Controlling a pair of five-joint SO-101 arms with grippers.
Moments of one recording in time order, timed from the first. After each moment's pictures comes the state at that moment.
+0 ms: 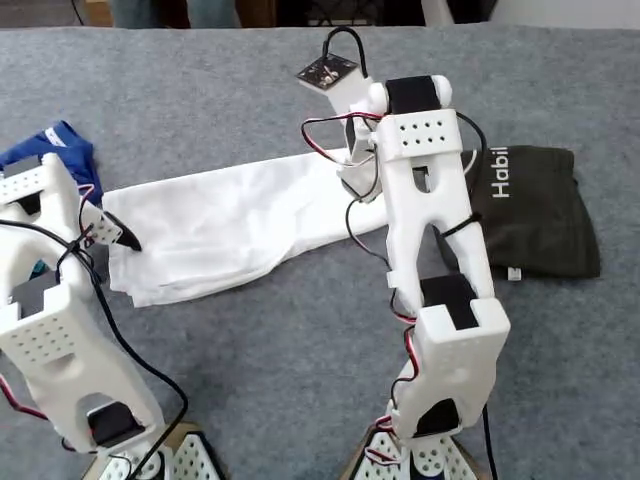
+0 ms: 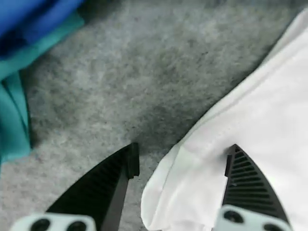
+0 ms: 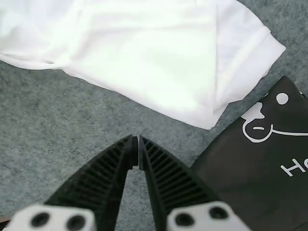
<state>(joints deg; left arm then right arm) -29.8 28.1 -2.4 81.7 18.0 -10.0 20.9 -29.8 100.7 31.2</state>
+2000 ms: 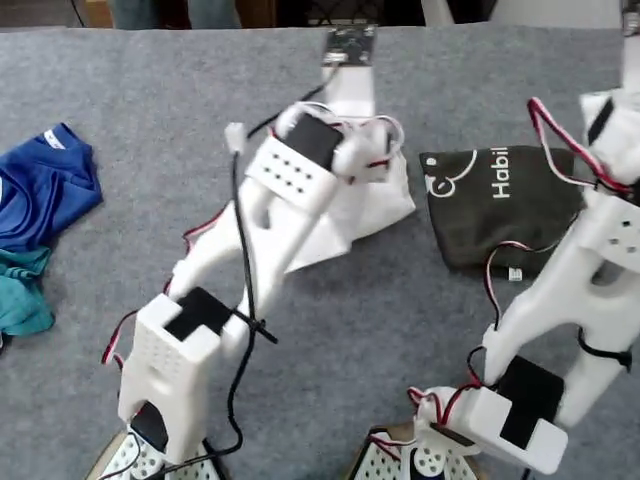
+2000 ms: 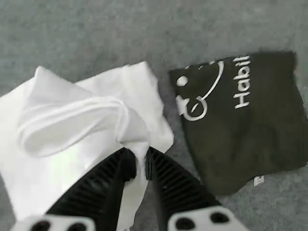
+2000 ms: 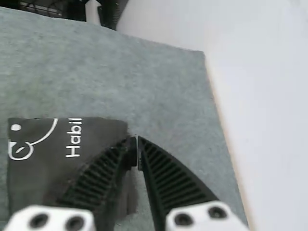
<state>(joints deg) 31.6 26.6 -40.7 71.8 26.0 30.2 -6.8 -34.1 81.2 31.2</state>
